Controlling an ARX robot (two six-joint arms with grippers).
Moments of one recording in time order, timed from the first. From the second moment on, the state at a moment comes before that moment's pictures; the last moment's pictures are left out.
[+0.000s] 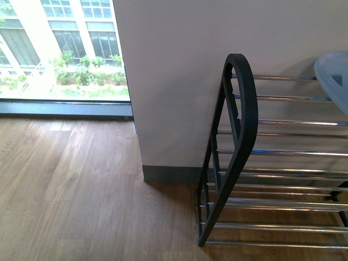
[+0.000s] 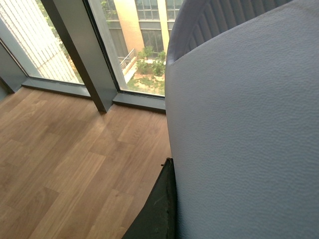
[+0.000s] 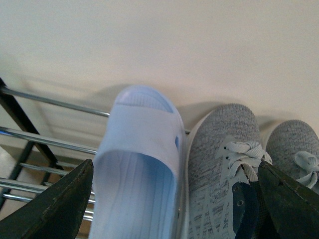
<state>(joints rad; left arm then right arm) -0.37 0.33 0.36 -0.39 -0.66 -0.10 -0.32 1.21 0.64 0.18 -0.14 -0.31</state>
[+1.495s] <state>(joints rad) -0.37 0.33 0.36 -0.39 -0.66 -0.10 -0.14 0.45 0.05 0.39 -0.14 0.00</state>
